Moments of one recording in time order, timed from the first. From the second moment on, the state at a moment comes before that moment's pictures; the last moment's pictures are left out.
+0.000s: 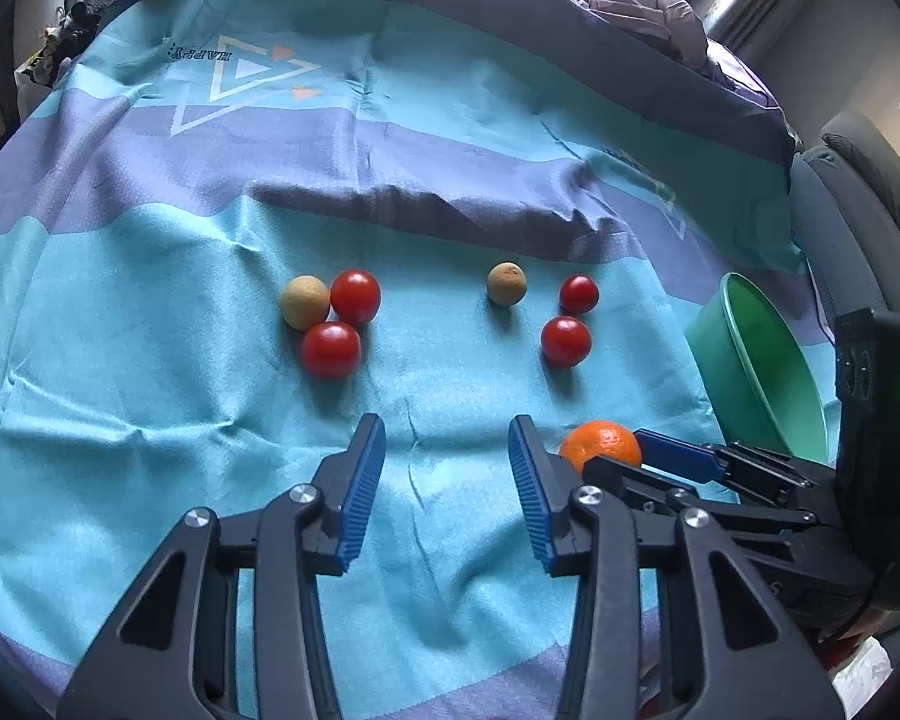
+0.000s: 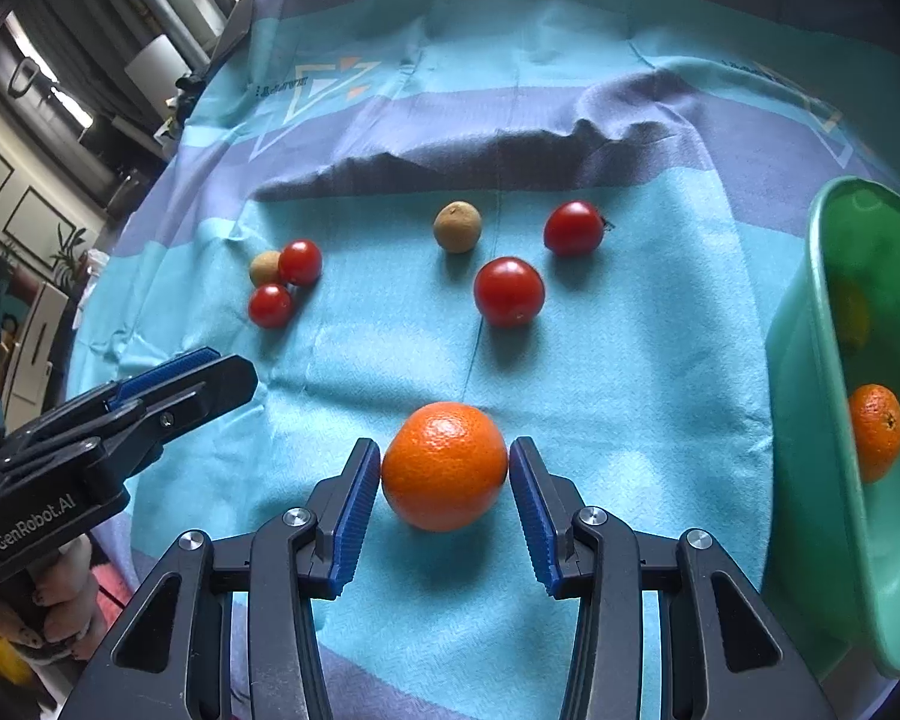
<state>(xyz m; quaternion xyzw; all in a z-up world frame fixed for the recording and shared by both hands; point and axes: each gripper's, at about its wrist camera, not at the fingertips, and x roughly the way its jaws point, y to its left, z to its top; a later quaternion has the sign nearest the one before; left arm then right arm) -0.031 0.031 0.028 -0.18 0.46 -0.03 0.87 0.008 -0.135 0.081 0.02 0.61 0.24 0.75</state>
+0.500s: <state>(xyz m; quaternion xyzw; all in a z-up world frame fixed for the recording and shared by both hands) -0.035 0.014 0.034 -0.15 0.45 -0.04 0.88 0.013 -0.161 0.114 0.08 0.57 0.28 0.77</state>
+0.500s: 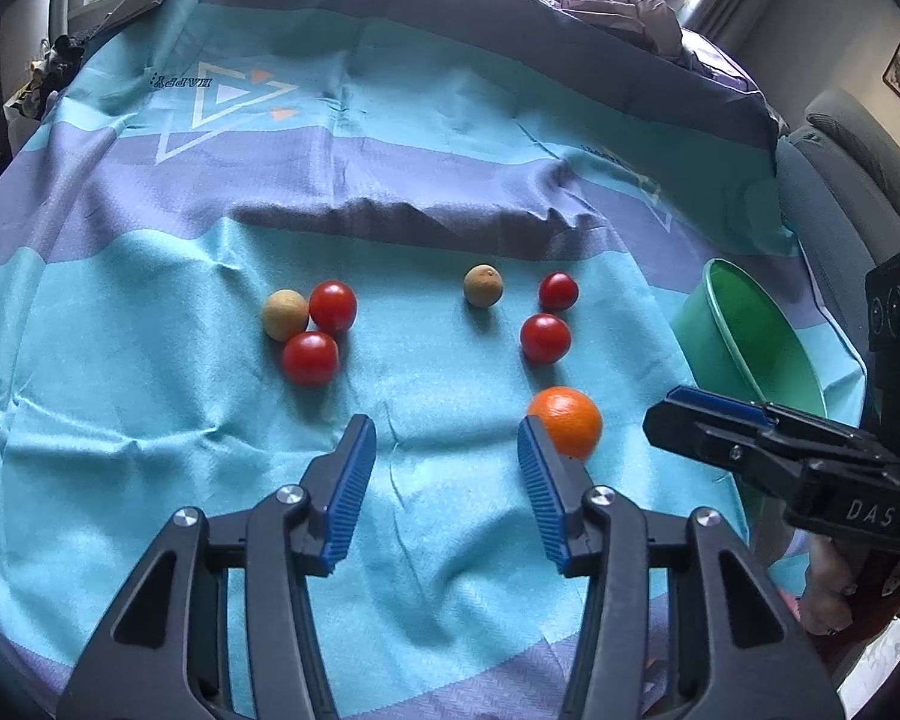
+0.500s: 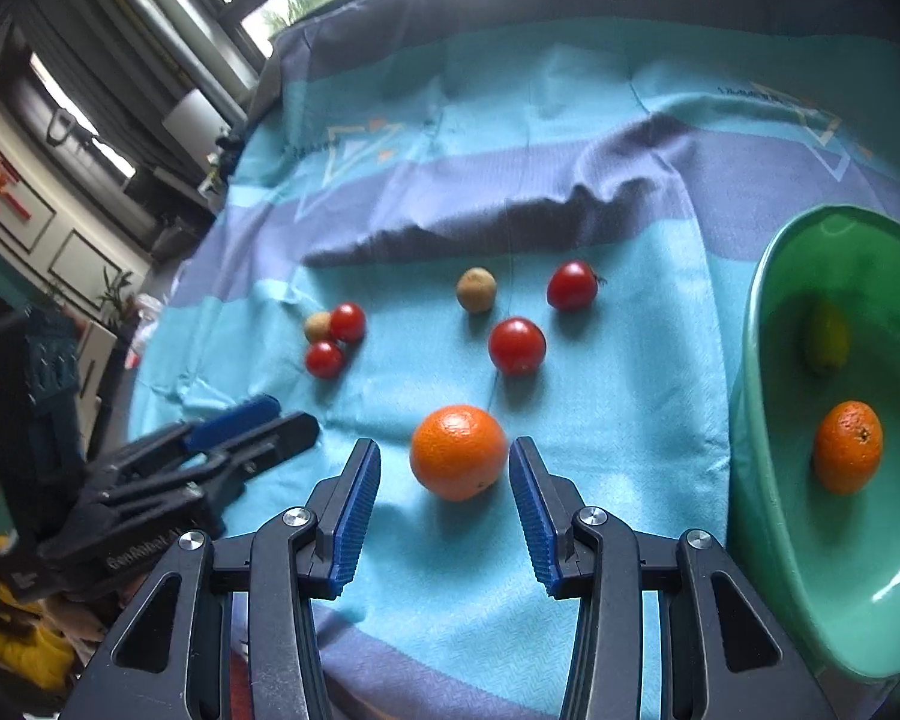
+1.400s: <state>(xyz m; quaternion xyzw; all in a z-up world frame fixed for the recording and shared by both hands) -0.023 0.005 0.017 -0.13 0.46 -0.02 0.88 0.039 -0.151 0.100 0.16 0.58 0.28 0.75</state>
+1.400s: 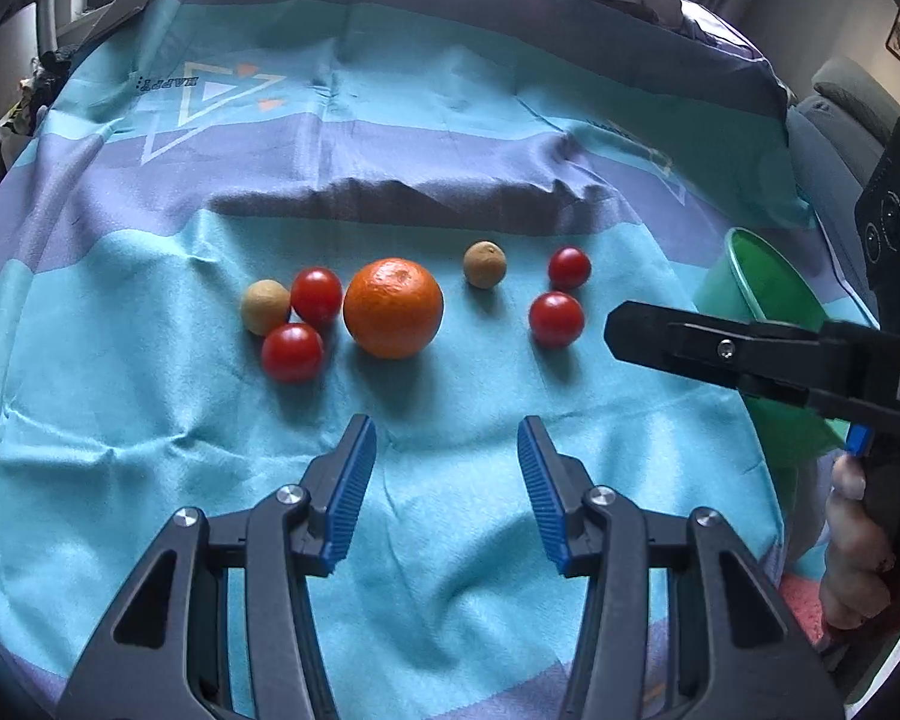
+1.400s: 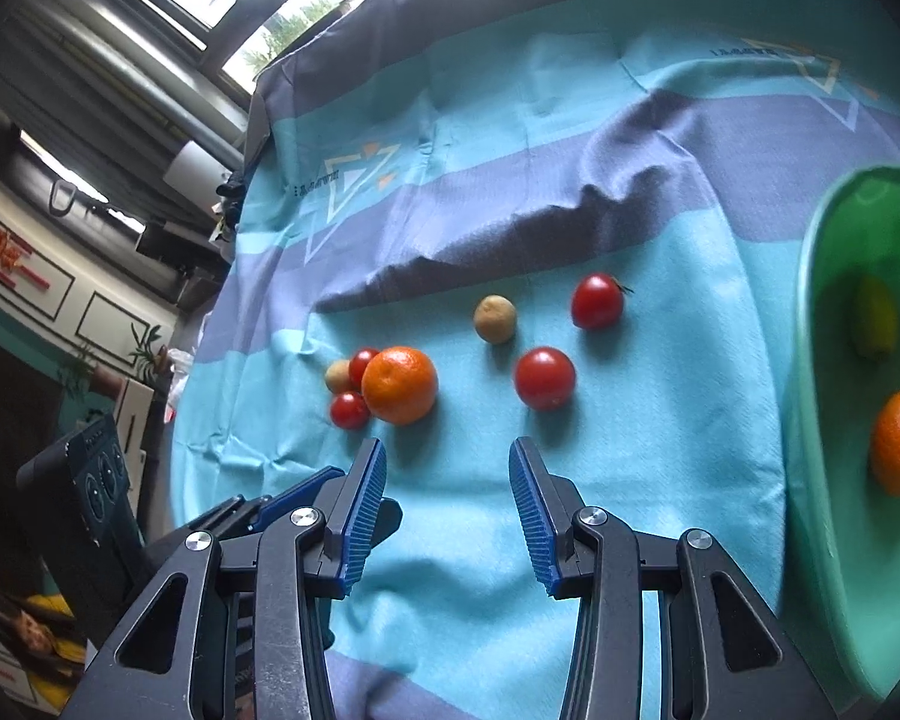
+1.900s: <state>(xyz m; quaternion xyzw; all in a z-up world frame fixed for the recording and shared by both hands) 0.011 0.035 0.011 -0.21 0.45 0.01 0.87 0.102 -0.076 0.050 0.16 0.66 0.29 0.68</state>
